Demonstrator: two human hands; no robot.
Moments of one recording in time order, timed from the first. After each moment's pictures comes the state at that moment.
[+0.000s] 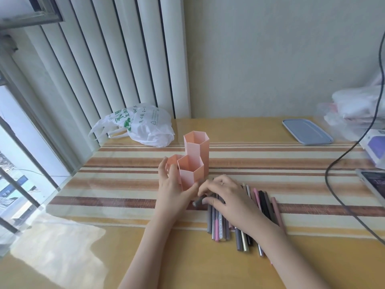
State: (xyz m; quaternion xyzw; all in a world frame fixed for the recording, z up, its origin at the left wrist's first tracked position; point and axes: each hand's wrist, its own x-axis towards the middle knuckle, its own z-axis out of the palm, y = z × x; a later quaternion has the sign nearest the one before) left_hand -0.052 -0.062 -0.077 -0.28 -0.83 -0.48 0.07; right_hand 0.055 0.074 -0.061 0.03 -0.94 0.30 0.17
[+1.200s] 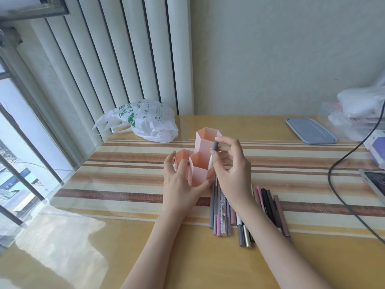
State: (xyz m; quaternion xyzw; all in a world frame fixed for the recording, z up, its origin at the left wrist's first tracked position) left_hand -0.048 -0.055 -0.080 -0.28 -0.84 -0.44 0.16; right_hand 0.013 0.065 -0.040 -0.01 -0.77 0.40 0.50
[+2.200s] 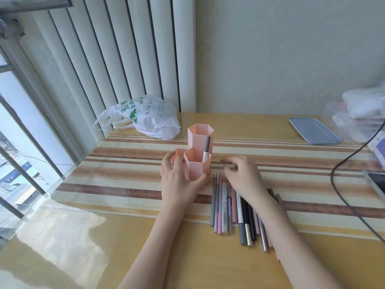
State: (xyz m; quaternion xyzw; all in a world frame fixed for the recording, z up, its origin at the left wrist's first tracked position) left_hand -0.045 -0.055 -0.073 -0.19 -0.87 -0.44 0.13; right_hand 0.019 0.099 -0.055 -0.20 -0.90 0.33 0.21
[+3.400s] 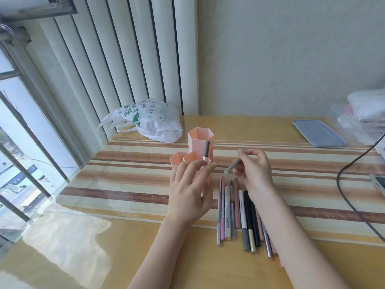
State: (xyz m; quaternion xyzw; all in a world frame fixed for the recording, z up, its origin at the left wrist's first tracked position) left_hand -0.028 -0.054 -0.062 -0.43 -0.73 -0.34 0.40; right_hand 0.008 0.103 -0.038 -0.29 -0.49 0.77 0.29
